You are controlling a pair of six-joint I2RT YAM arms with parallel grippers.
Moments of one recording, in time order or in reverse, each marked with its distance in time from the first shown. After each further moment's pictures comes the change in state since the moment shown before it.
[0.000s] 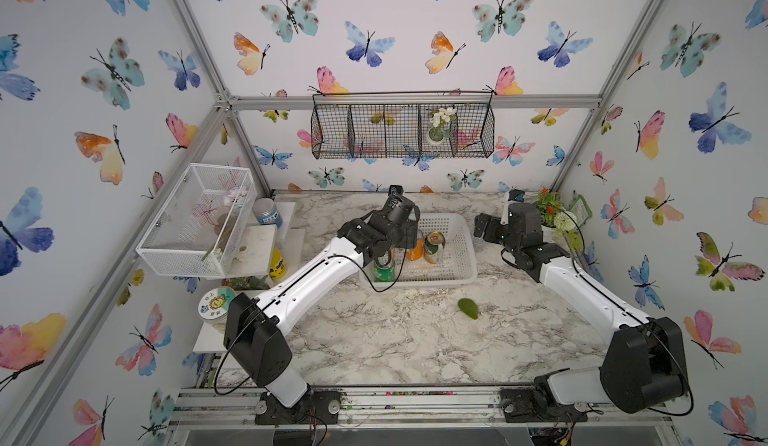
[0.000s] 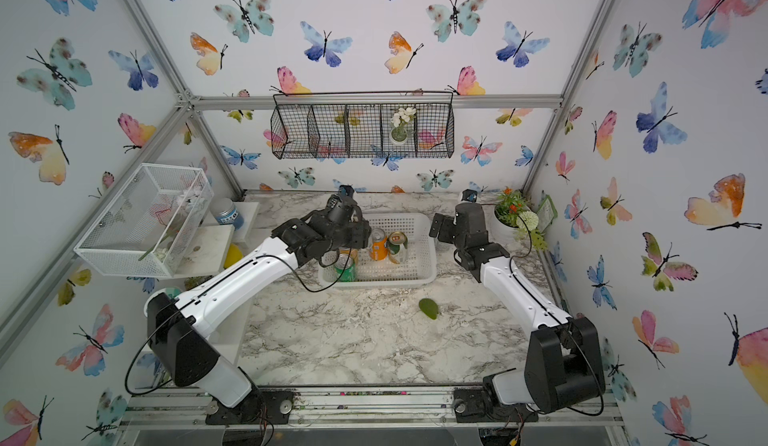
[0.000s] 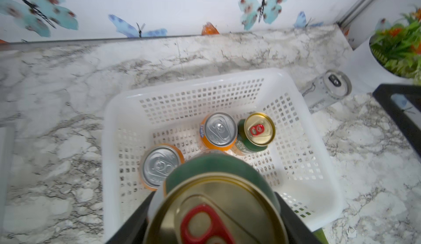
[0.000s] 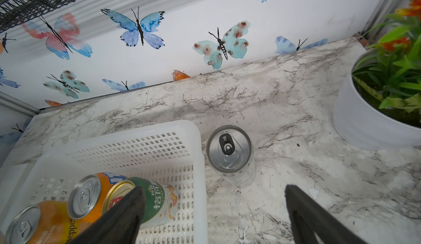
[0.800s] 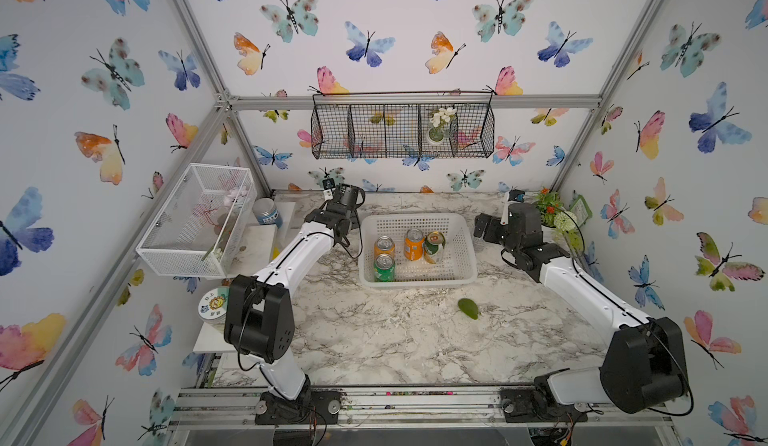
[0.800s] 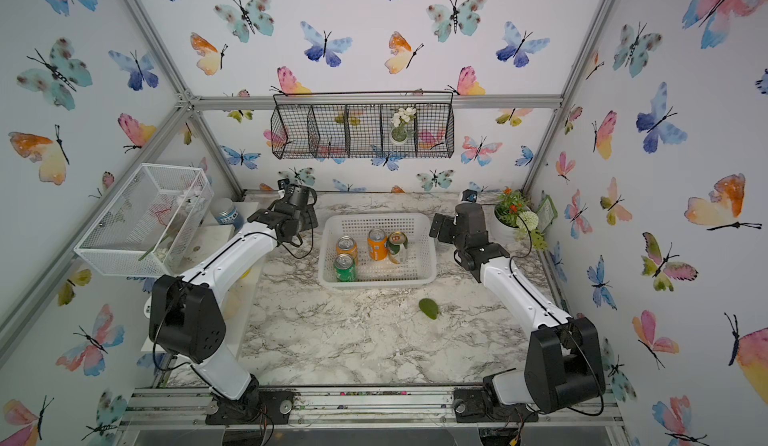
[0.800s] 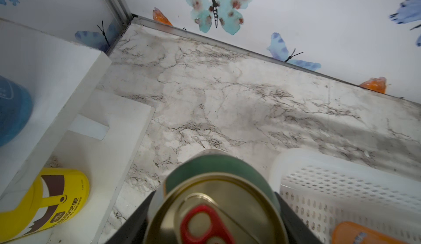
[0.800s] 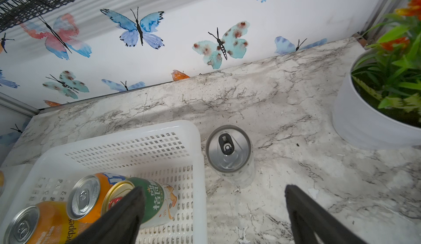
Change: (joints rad) left arm 0.376 0.156 -0.088 0.129 -0.157 -0.065; right arm 0.000 0.000 -0.002 0.002 0.004 0.000
